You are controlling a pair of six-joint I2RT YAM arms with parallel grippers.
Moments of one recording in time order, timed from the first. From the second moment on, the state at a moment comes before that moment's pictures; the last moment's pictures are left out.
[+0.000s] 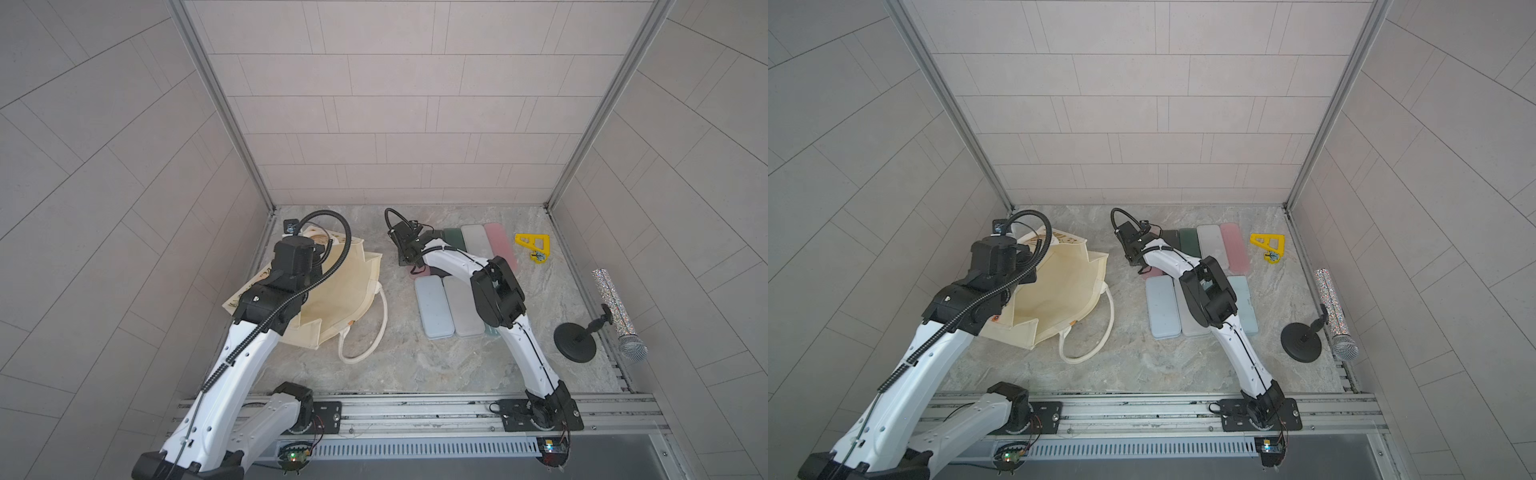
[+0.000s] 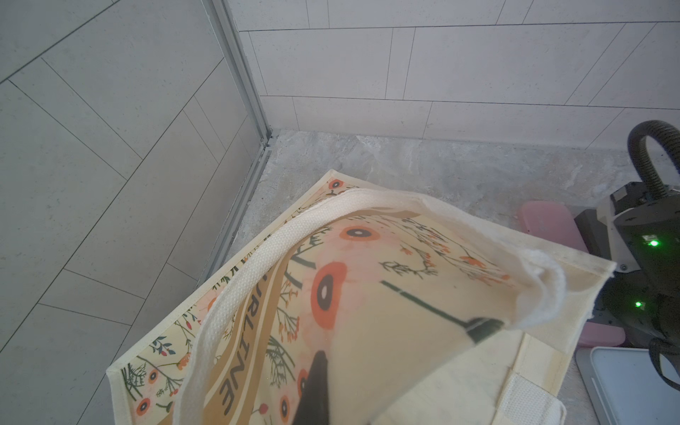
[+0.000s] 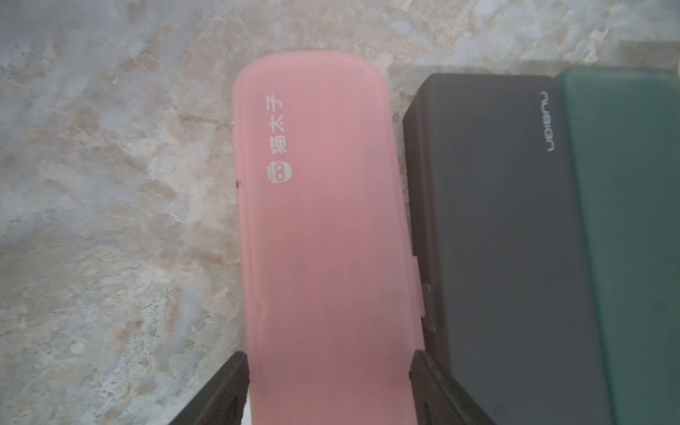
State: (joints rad) left arm -0.28 0.96 1.11 -0.77 -0.44 -0.21; right arm 0.62 2.39 2.00 -0.72 0.43 0.59
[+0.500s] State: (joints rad) left arm -0.27 0.96 1.11 -0.77 -0.44 -0.21; right arm 0.59 2.38 1.97 -0.72 0.44 0.59
